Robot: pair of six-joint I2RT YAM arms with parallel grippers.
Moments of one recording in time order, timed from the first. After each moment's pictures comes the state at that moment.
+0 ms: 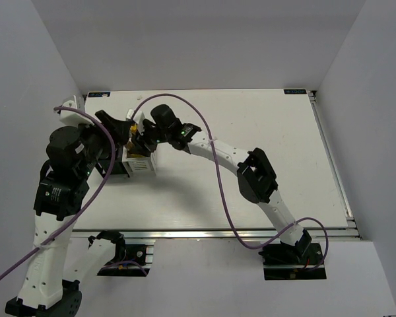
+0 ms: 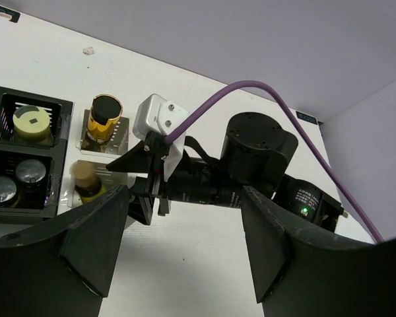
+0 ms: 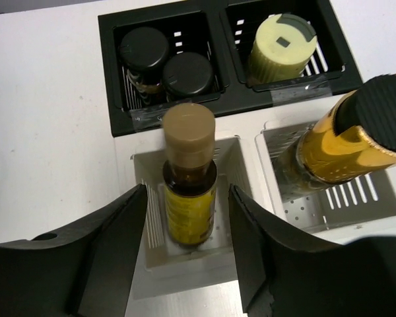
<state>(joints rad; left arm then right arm) -0.23 0.82 1.31 -0.65 -0.09 -0.49 0.95 2.33 2.13 -0.23 -0.47 -0.22</state>
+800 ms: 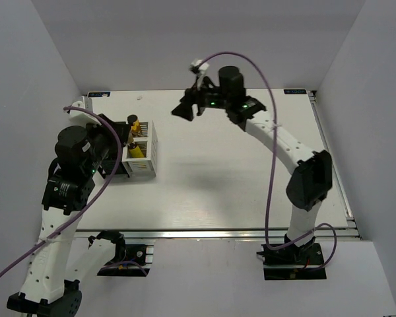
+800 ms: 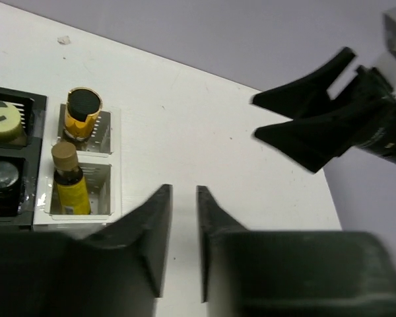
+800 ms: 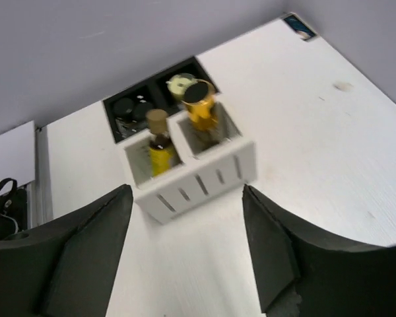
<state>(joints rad) -0.23 0.82 1.23 -0.57 -0.03 -0.51 0.66 1.90 1.84 -0.13 -0.66 0.07</state>
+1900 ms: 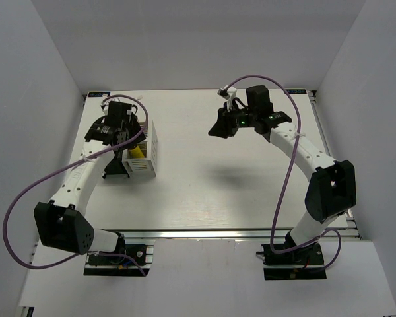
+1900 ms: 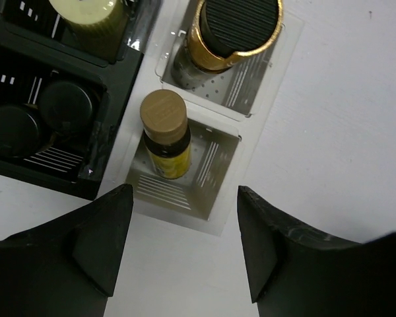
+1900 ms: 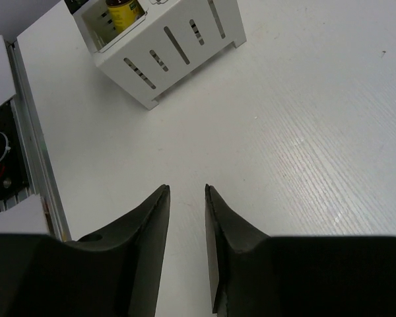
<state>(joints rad) -0.22 1.36 1.30 -0.79 -0.28 -0.58 0.44 1.66 1.42 -0.32 -0.77 -0.09</state>
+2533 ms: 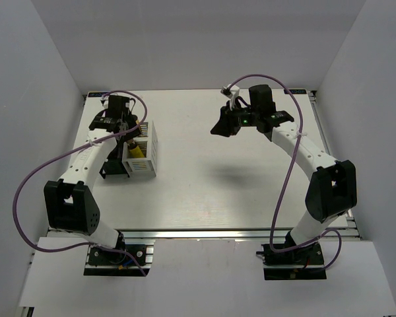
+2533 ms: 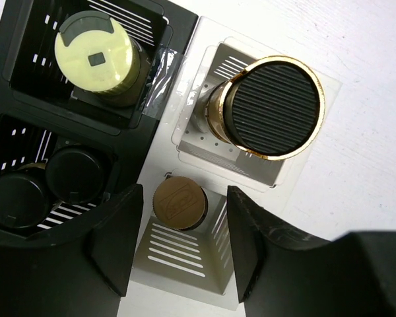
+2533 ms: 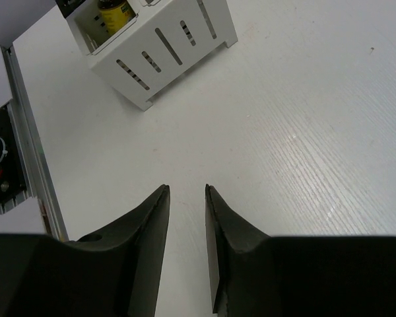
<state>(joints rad) -0.15 1.52 1.34 -0.69 -0.30 -0.51 0.41 1.66 1.42 -0.32 -0.77 -0.08</state>
